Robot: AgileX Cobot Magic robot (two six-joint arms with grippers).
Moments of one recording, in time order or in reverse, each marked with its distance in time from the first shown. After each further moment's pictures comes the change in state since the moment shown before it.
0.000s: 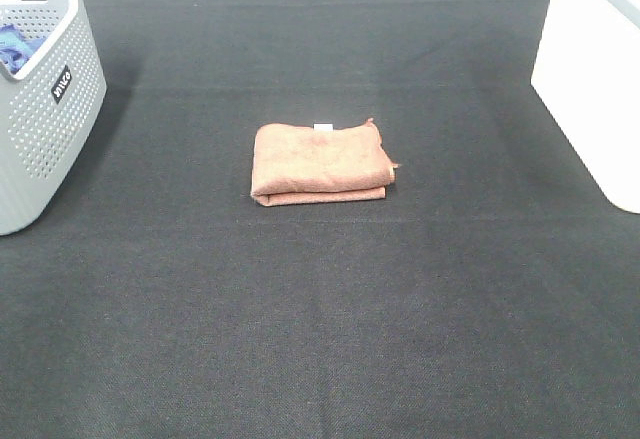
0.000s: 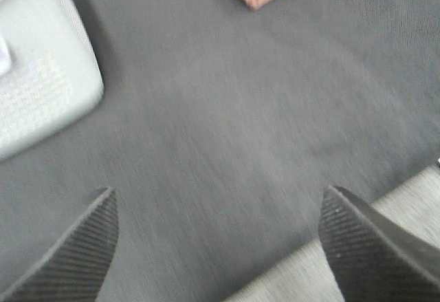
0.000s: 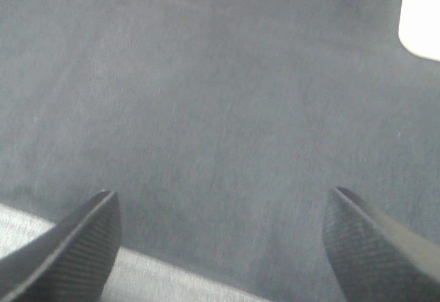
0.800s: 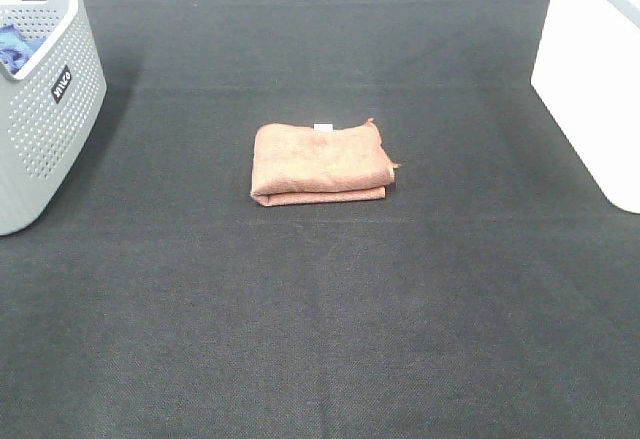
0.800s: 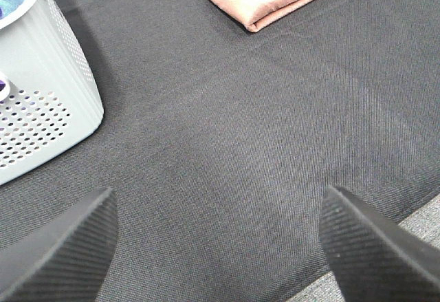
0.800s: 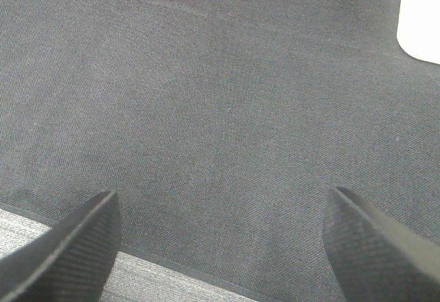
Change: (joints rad) left arm 0.000 0.000 0.051 -0.012 -0.068 0.013; right arm 0.000 0.000 0.000 0.000 -0.002 0.000
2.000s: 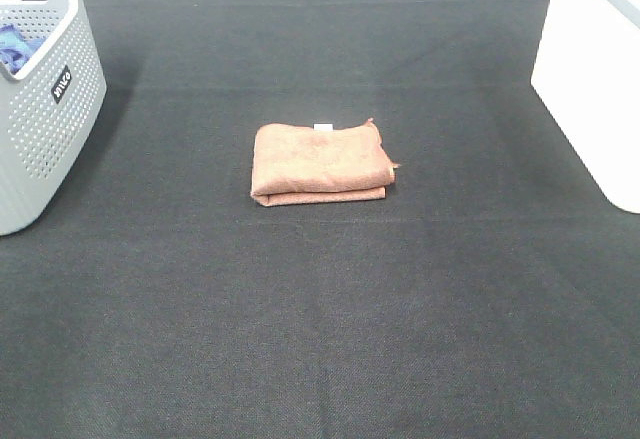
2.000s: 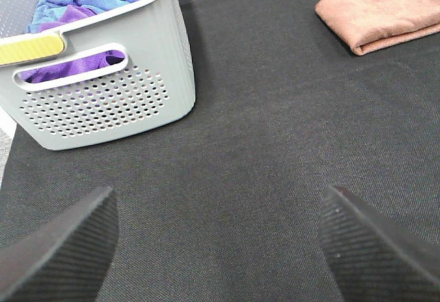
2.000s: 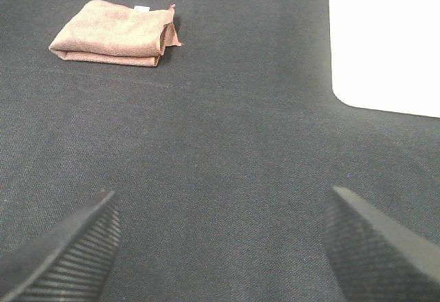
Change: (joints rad) left arm 0.306 -0.067 0.000 -0.001 -0.003 0.001; right arm -0.150 -0.222 0.000 0.024 -0.001 0.001
